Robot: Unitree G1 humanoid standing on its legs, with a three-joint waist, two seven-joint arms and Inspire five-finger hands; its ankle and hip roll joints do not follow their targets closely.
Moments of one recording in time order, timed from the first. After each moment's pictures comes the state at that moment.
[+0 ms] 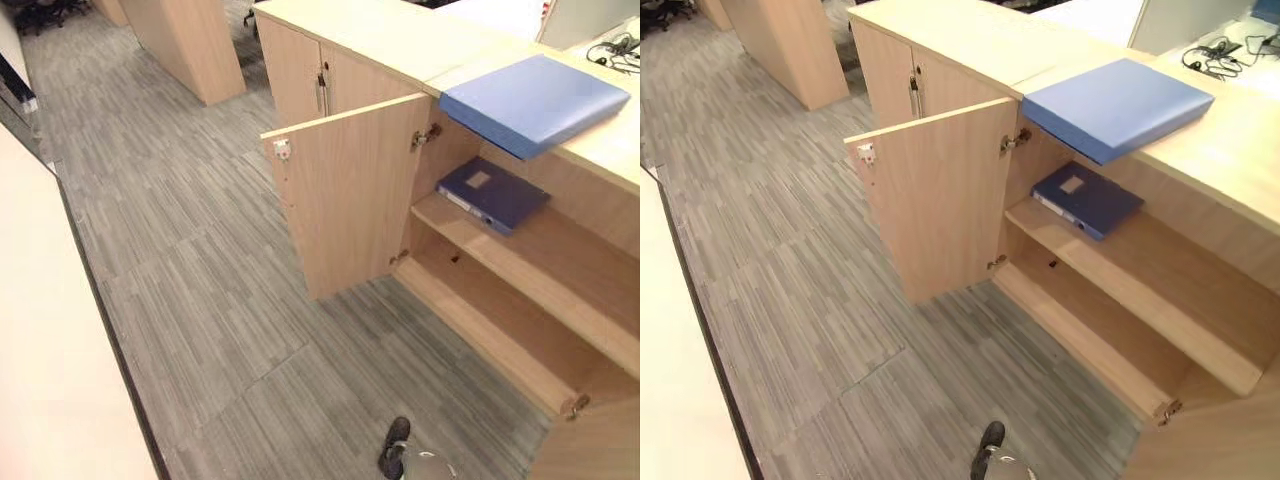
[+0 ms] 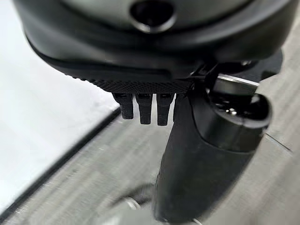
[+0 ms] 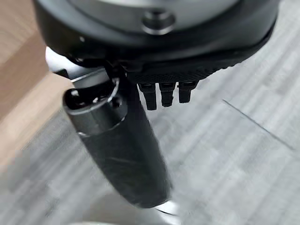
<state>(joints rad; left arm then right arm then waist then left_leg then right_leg) -0.03 0.20 -0.15 1.40 -0.01 0.02 0.17 0.03 -0.28 0.11 1.25 0.32 0.01 -0.14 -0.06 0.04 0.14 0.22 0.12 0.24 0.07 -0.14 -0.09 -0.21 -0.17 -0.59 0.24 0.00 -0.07</state>
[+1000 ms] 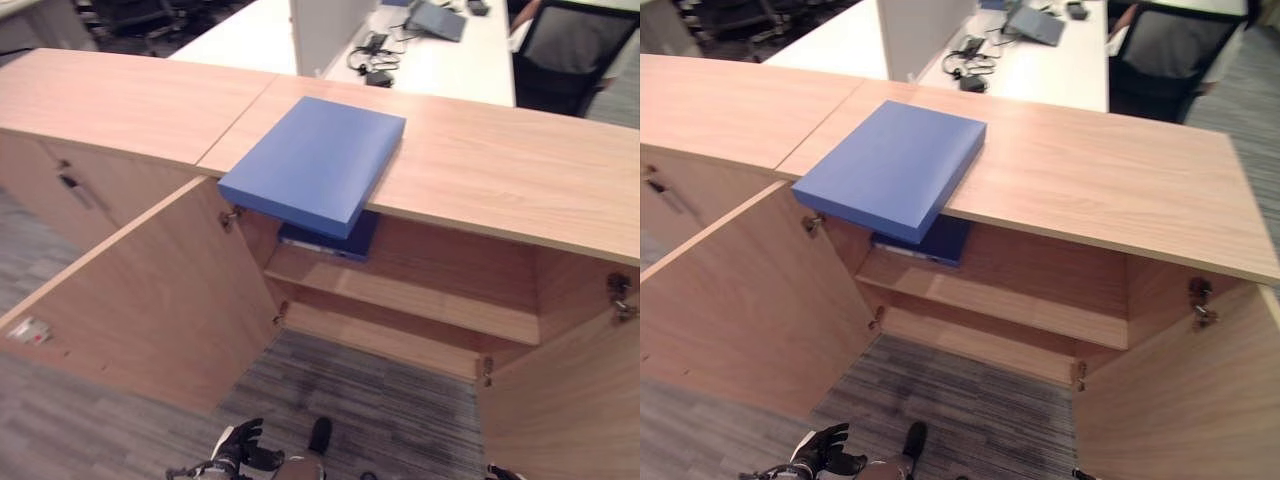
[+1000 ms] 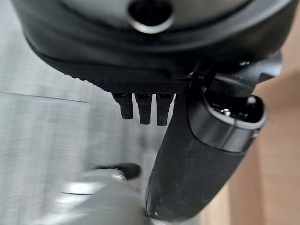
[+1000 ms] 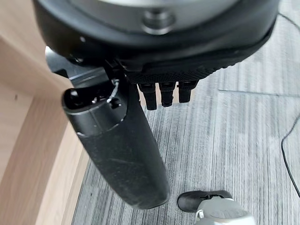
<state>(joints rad) 0.09 0.32 -0.22 0.76 -0.11 0.04 0.02 0.04 -0.30 0.14 1.18 0.28 0.01 -0.13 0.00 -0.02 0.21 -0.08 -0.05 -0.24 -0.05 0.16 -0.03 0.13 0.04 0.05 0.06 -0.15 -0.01</state>
